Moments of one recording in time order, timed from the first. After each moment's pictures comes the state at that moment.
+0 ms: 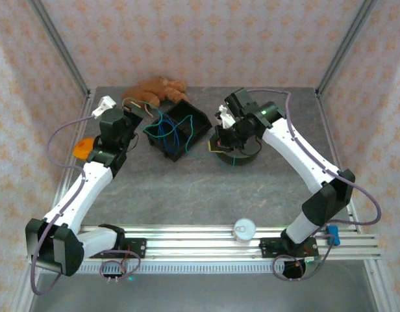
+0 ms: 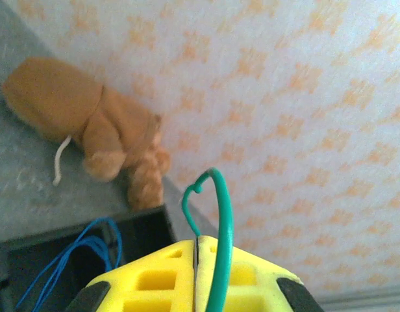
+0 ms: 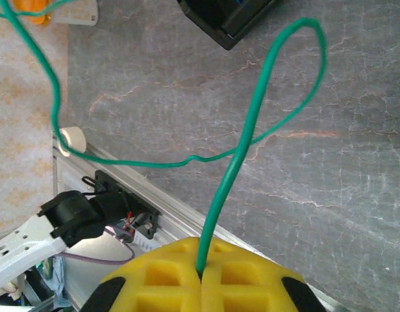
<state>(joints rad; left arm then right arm) -0.18 1.16 0.93 0.05 -0.21 -1.01 0.59 1.60 1.67 -1.16 -0.50 0.51</state>
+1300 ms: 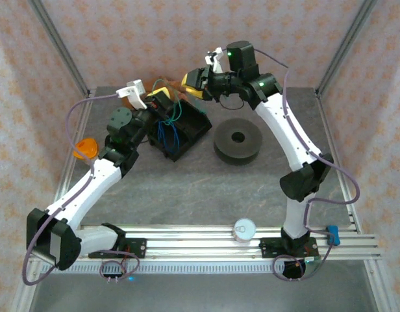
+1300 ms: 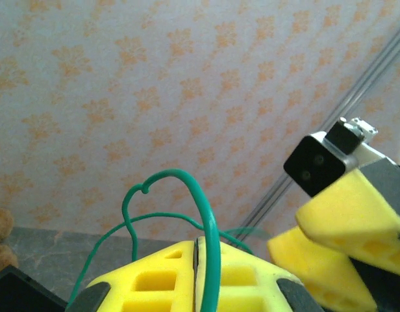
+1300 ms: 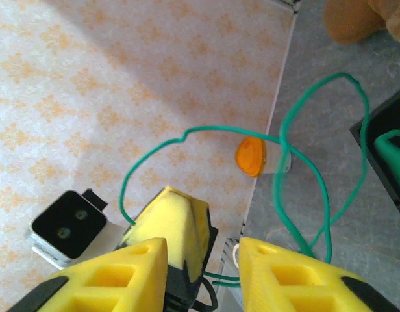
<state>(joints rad) -0.35 1.20 0.98 0.37 0.06 -0.59 0.52 1.91 2.27 -0.77 -0.73 0.93</state>
